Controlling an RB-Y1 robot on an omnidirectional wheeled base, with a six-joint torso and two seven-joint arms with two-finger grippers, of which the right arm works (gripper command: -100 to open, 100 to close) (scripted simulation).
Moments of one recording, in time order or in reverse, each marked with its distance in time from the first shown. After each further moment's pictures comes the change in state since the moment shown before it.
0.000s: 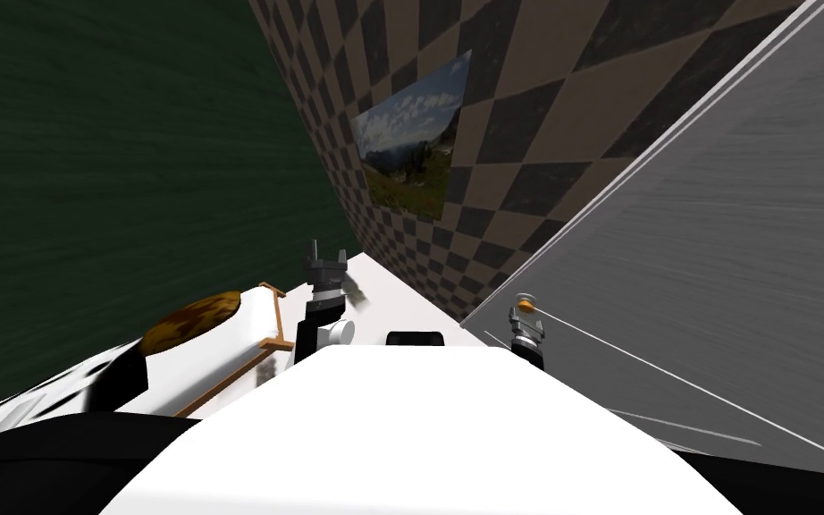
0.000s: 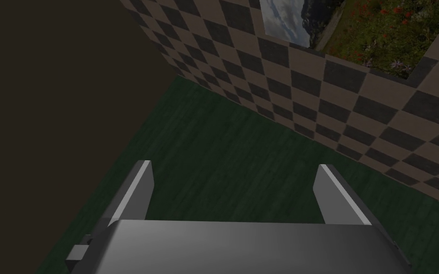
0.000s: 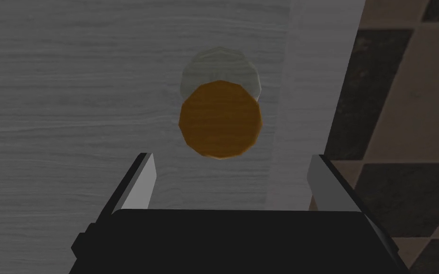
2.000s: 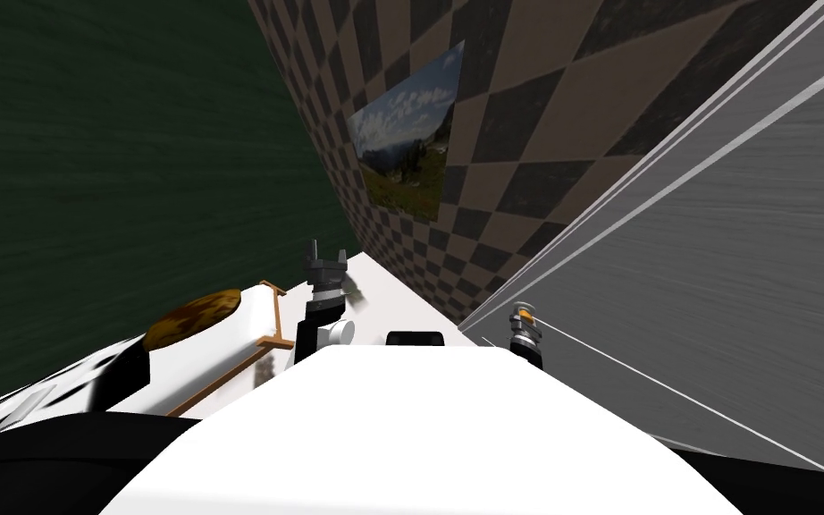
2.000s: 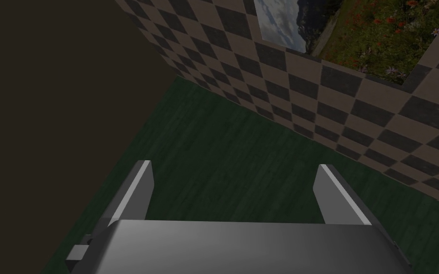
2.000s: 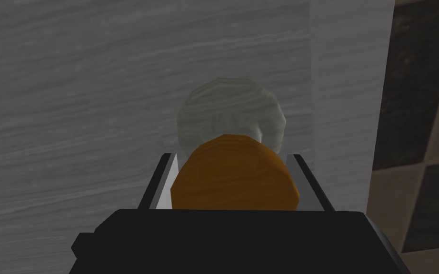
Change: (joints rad) arm -0.010 0.006 -0.007 0.003 -0.003 0.009 -0.201
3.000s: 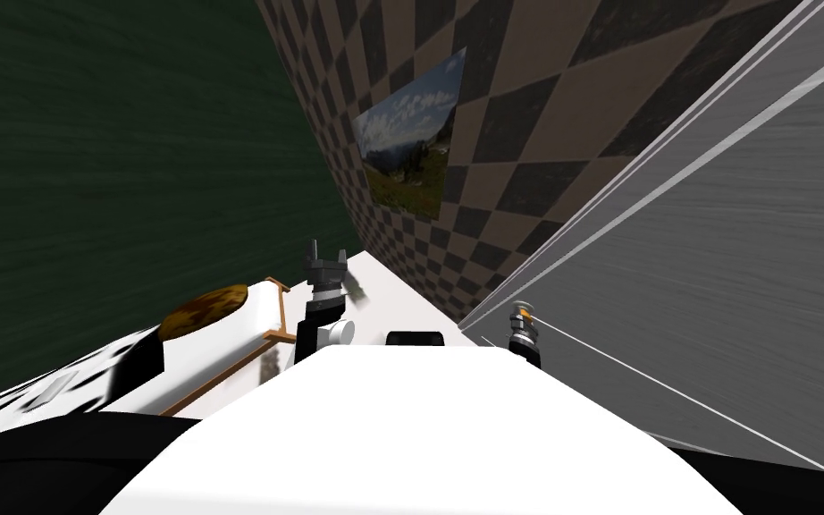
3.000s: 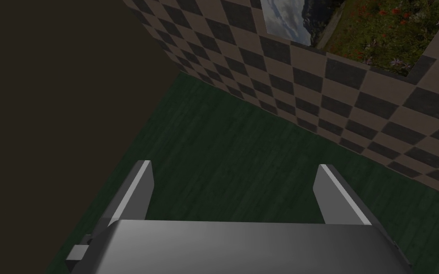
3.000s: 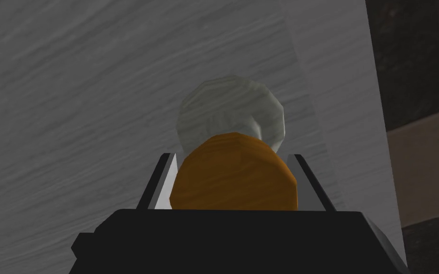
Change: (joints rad) arm -0.010 0.005 -0.002 0.004 0.000 0.001 -0.233
